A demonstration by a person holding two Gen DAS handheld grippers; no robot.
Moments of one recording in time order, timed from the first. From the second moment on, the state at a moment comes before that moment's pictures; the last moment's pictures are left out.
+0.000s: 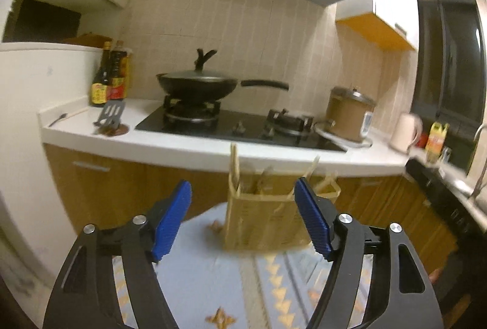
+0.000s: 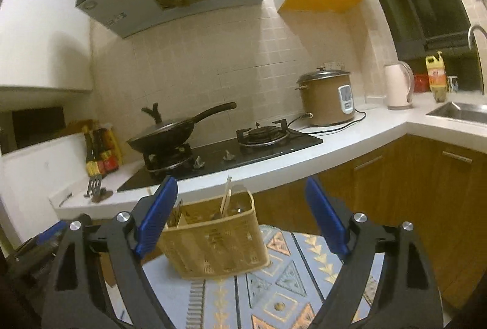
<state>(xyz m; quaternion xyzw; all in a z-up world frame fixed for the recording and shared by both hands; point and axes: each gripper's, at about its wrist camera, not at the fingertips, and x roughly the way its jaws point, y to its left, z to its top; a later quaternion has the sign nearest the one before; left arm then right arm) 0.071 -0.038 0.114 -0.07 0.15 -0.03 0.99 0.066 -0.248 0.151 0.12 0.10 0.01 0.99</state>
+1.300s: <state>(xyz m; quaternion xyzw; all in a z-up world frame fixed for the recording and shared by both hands) 0.062 -0.054 0.040 -0.02 0.15 0.07 0.99 0.070 -0.239 0.073 0.03 0.16 0.00 0.99</state>
